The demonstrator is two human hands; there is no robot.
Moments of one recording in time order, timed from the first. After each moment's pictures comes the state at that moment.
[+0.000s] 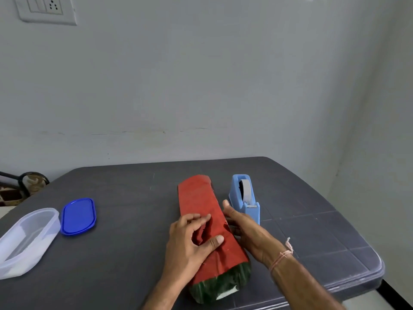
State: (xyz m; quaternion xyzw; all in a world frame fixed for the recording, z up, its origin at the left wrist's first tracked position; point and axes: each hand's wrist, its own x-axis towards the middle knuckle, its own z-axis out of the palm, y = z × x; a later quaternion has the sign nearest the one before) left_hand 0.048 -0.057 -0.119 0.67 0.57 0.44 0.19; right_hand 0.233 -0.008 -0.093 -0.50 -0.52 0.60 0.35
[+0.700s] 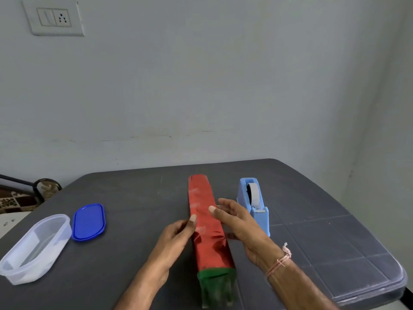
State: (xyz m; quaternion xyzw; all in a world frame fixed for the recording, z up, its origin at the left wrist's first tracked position) left_hand 0.011 -0.049 -0.089 0.52 0.57 0.45 0.44; right_hand 0.200 -0.015 -0.069 -0.44 -0.55 0.56 0.45
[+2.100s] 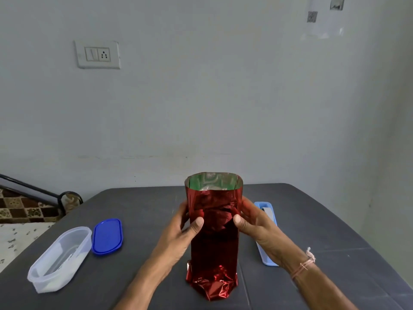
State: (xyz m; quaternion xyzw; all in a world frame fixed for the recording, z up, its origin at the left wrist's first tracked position) left_hand -0.021 -0.037 -0.044 0.62 0.46 0.53 0.36; right_hand 0.218 0.004 -0.029 -0.29 -0.72 0.48 0.41
